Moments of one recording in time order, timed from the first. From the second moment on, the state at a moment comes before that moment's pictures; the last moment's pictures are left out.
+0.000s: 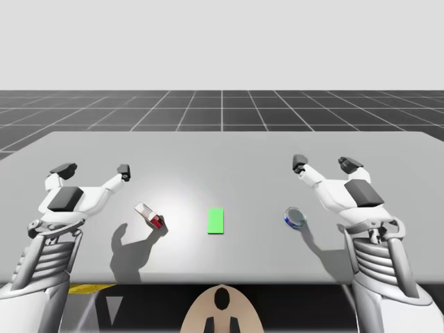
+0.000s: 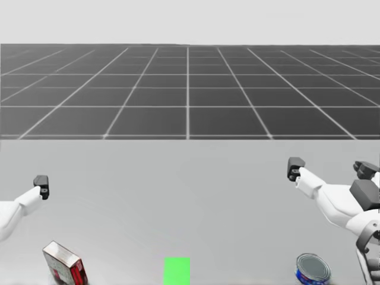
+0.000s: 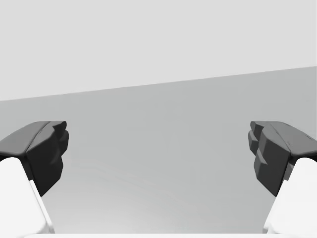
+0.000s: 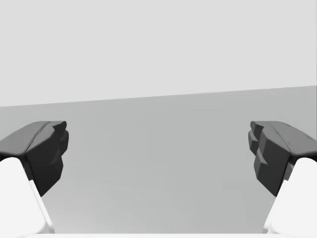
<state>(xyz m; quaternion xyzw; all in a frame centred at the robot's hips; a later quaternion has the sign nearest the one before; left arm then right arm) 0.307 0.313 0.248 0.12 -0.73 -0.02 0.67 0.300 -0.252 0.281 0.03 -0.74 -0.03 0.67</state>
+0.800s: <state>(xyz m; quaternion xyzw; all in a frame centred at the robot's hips) 0.307 0.314 0.252 0.12 -0.73 -0.01 0.67 0.302 -0.253 0.281 0.02 -0.74 -0.01 0.67</state>
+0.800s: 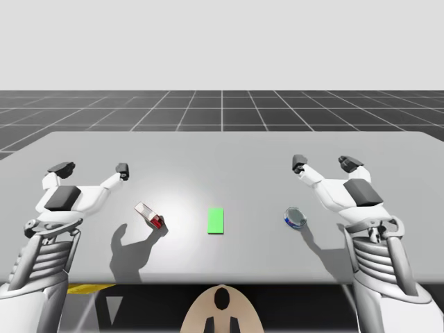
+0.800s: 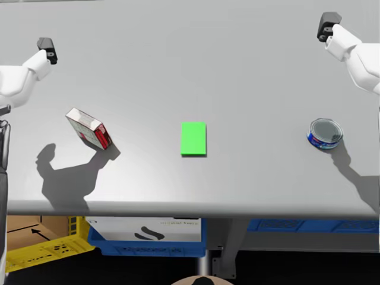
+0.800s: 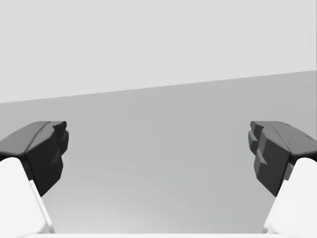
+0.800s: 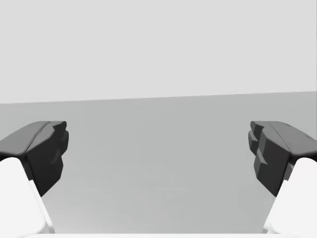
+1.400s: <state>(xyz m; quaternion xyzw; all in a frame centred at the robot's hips) 0.305 0.314 0.256 0.12 -0.74 -0.01 0.66 0.304 -0.249 0.278 0.02 -0.74 -0.01 0.67</state>
